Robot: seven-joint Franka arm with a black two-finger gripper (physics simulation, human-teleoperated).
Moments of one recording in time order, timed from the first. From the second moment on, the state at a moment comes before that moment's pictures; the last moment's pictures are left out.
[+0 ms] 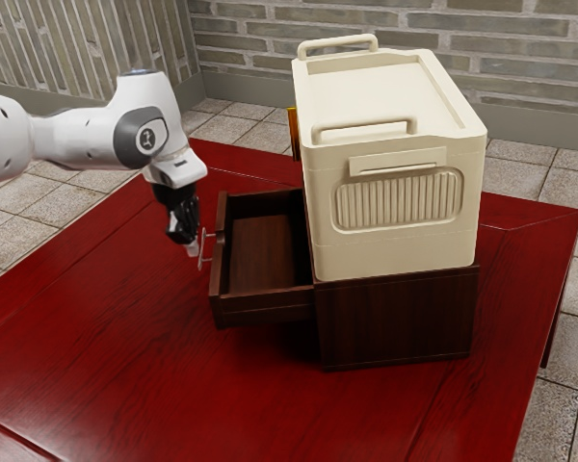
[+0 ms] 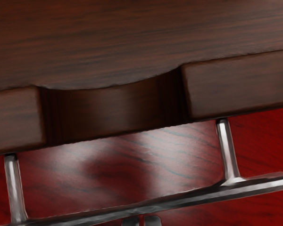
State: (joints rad) arm 0.19 0.27 -0.12 -1.78 -0.09 1.98 1.28
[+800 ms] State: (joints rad) arm 0.13 0.35 -0.12 -1.68 -0.14 1.99 1.17
